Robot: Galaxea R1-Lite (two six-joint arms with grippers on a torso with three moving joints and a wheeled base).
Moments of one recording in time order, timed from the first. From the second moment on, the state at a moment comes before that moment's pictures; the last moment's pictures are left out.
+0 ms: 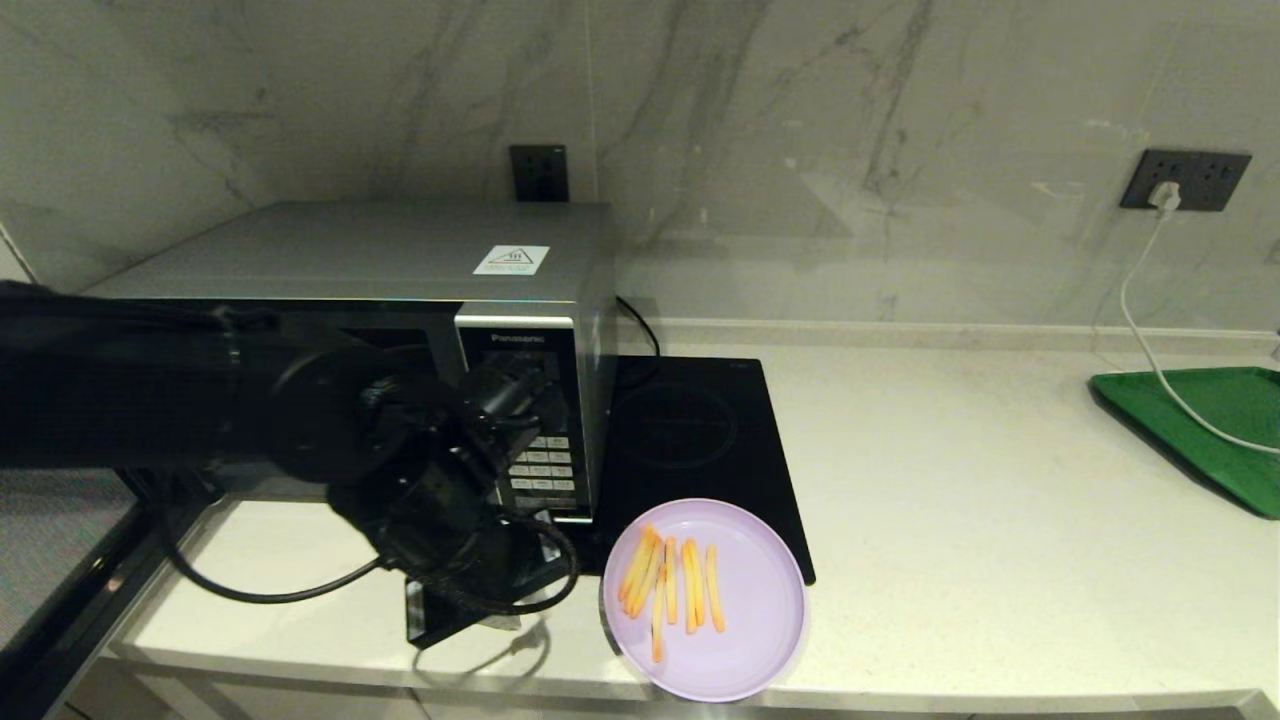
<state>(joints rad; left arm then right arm) -0.62 1.83 -1.31 0.71 -0.03 -0.99 0.00 0.00 -0.11 0.26 -0.04 0.09</state>
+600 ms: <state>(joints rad) -0.06 1.28 -1.24 0.83 0.01 -0.60 0.00 0.00 -0.11 0.26 -0.04 0.09</state>
